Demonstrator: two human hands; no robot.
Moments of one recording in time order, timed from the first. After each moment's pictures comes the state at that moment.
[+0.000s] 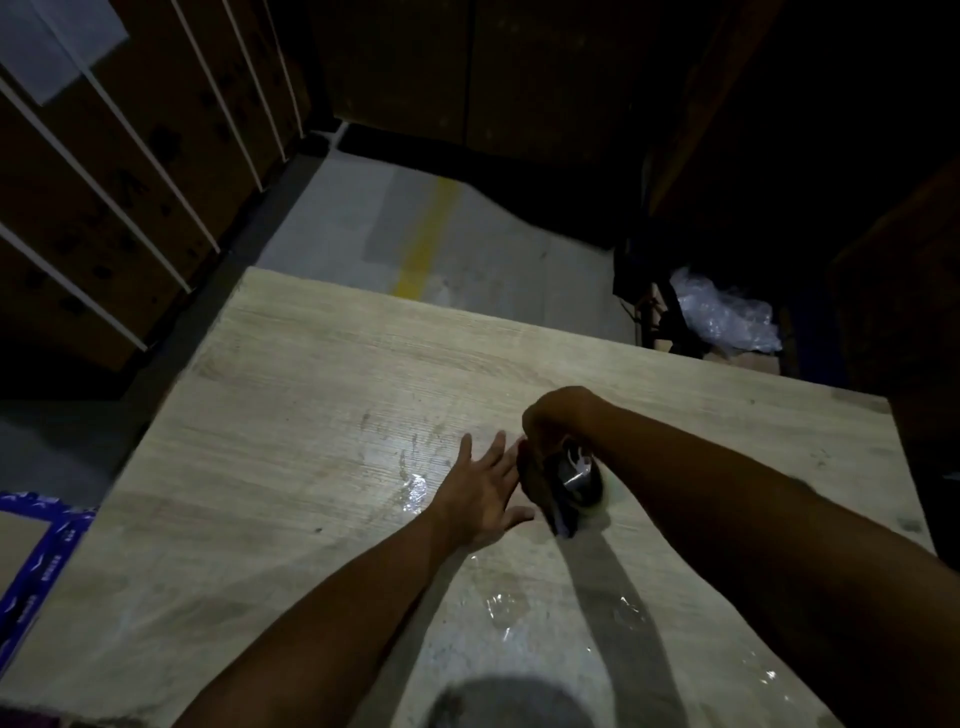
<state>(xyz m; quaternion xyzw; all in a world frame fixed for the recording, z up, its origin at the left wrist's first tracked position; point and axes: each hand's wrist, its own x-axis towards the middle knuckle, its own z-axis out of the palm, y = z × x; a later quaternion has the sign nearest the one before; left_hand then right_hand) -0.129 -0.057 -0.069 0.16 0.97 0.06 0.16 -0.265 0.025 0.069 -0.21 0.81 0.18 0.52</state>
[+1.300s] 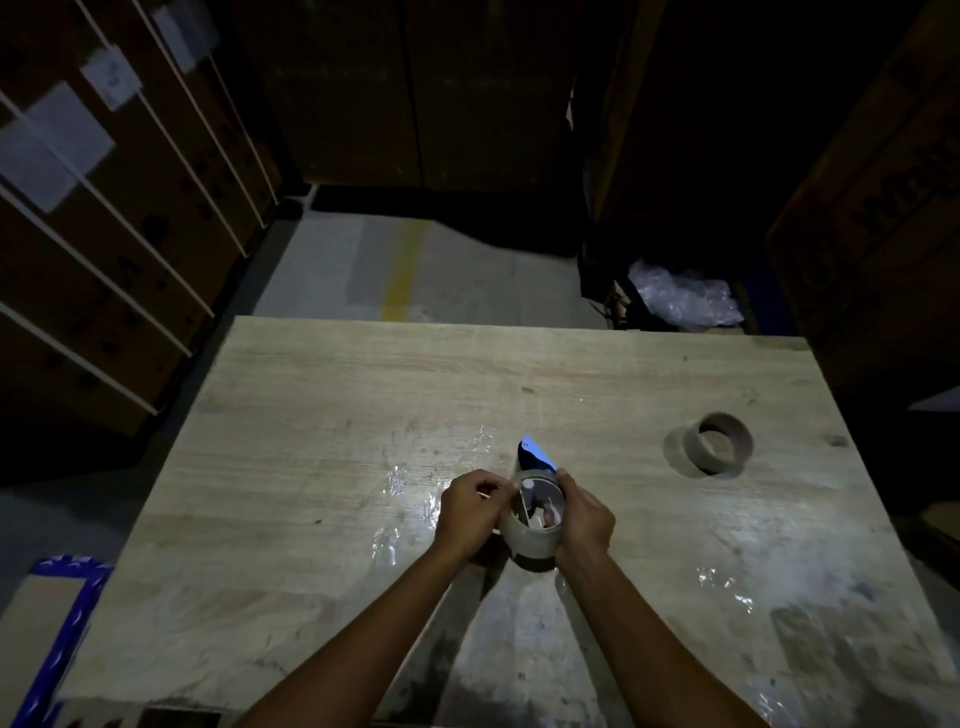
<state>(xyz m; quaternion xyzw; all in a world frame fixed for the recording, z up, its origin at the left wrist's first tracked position) -0.060 0.013 0.007 -0.24 0.78 0.58 0.07 -0.096 0.147 -0.015 0.44 0.56 -0.69 0.11</state>
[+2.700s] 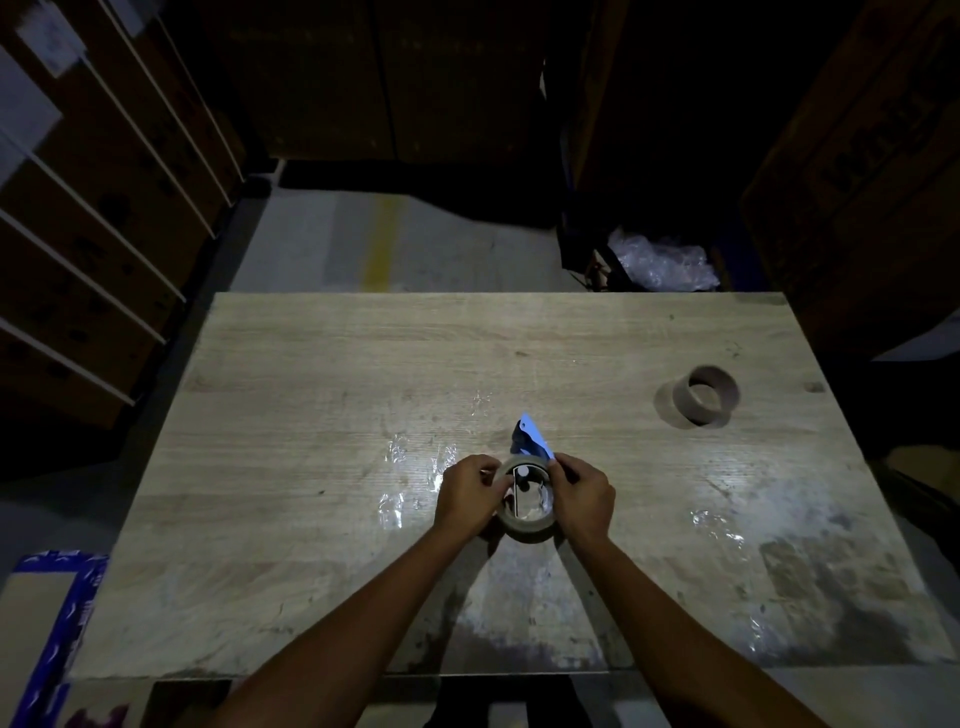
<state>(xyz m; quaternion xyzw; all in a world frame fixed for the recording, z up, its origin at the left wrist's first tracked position) -0.037 0.004 -0.019 -0.18 0.85 0.48 0.09 -0.051 0.157 -0.032 0.20 0.86 -0.47 0.04</state>
